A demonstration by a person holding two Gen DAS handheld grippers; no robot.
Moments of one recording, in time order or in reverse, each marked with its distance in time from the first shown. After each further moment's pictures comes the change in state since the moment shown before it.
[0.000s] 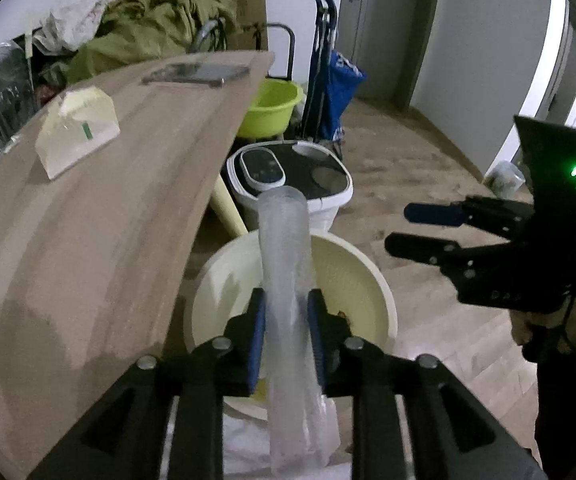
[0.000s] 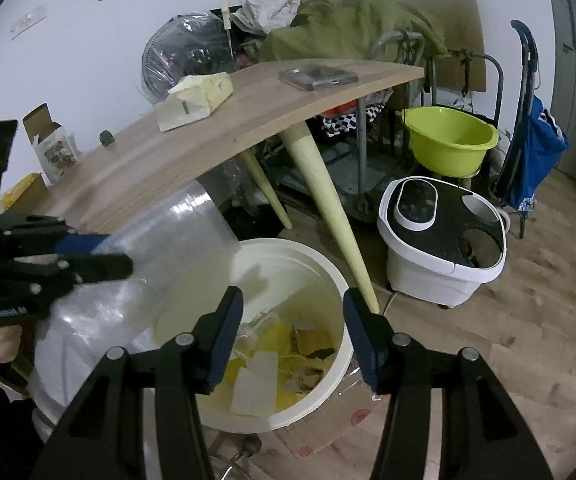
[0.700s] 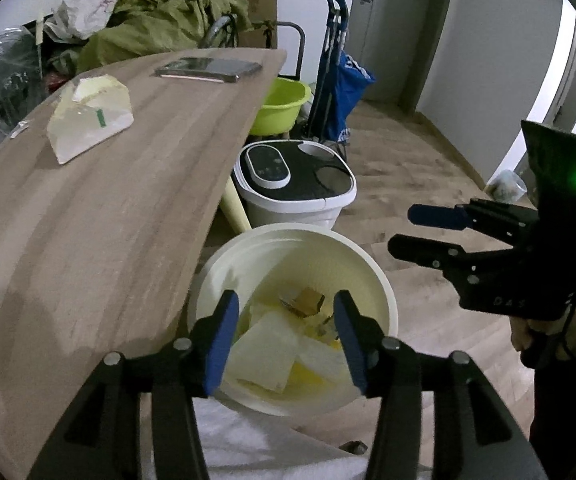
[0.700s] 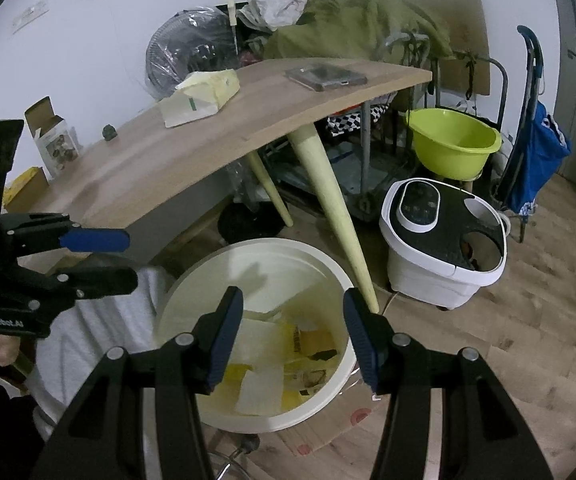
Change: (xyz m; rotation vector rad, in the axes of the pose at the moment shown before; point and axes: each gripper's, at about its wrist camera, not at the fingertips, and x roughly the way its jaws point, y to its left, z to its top) left arm -0.015 0.008 -0.006 -0.046 -0.013 0.001; right arm -0.001 0.010 0.002 -0.022 0.006 -0.006
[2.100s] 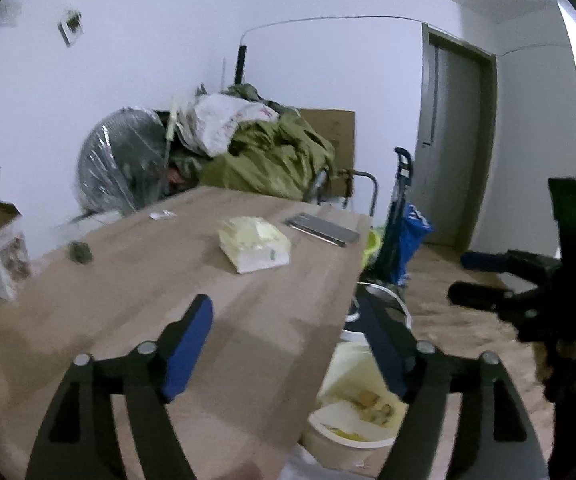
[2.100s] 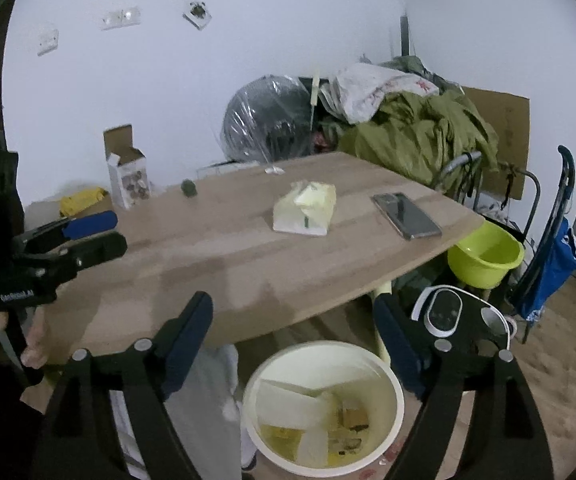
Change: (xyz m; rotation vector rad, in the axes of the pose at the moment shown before) left arm -0.185 0.056 -0.048 -0.153 -0.541 0.251; right arm -0.106 0.117 0.069 -0.224 -0.251 0.085
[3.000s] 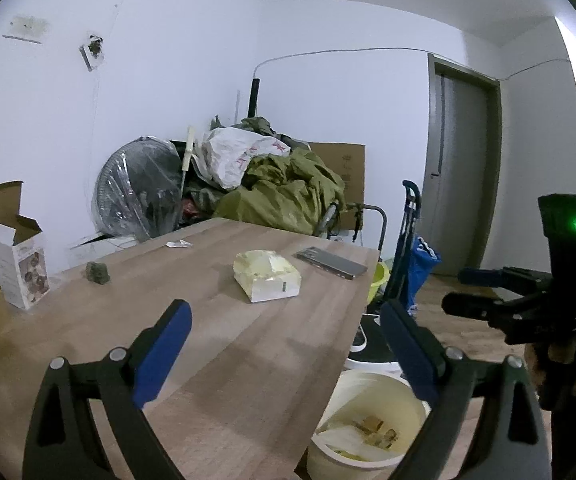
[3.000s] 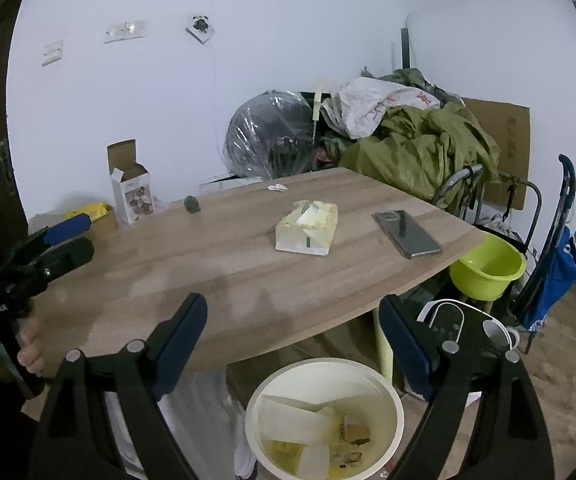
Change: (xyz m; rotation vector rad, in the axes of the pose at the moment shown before) left arm -0.025 0.003 0.003 -0.032 -0.113 0.006; right arm -0.003 -0.003 0.009 0.001 -0.038 0.002
